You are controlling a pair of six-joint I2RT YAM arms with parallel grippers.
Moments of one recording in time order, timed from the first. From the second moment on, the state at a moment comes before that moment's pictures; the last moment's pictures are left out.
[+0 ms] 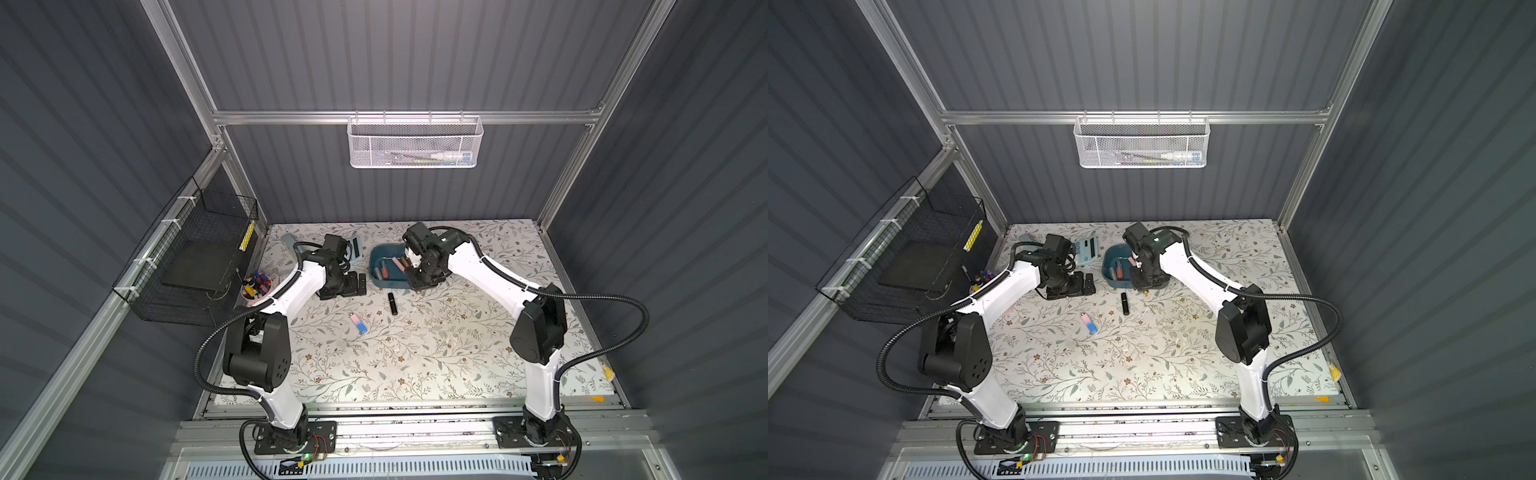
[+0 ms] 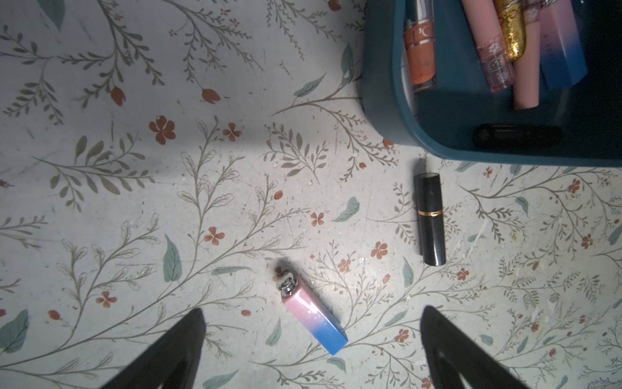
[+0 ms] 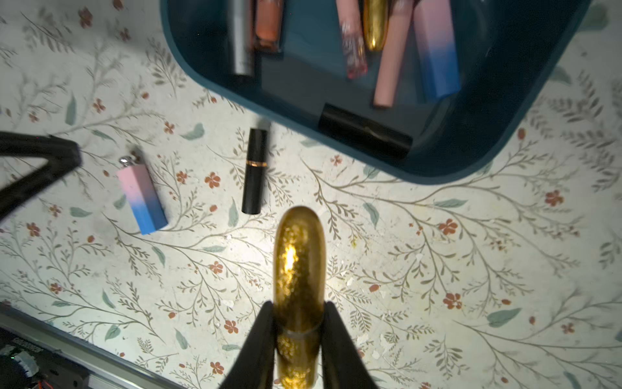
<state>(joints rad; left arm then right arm) -0.29 1.72 1.35 -0.85 0.16 -0.28 0.67 2.05 2.00 -1.17 -0.01 0.33</state>
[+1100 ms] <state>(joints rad) -0.29 1.98 1.54 -0.90 0.17 -0.26 0.46 2.48 2.33 -1.08 -0.09 0.23</state>
